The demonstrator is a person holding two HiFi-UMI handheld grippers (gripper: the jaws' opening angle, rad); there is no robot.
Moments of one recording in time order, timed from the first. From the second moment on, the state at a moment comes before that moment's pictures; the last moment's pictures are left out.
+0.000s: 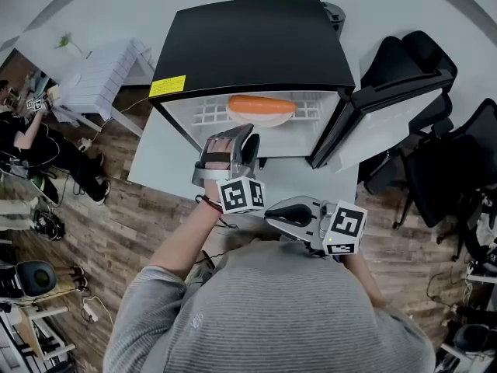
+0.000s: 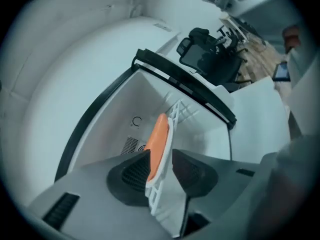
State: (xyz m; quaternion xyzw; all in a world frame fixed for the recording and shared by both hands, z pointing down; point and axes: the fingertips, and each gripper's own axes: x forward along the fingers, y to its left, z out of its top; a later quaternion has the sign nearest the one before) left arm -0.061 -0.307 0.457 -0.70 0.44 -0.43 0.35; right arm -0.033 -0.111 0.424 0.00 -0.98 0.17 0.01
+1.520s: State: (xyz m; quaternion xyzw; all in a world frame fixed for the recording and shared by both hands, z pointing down) left arm -0.043 -0.361 0.481 -0.65 0.38 -0.56 0.35; right arm -0.019 -0.125 0.426 0.04 -0.98 0.18 0.00
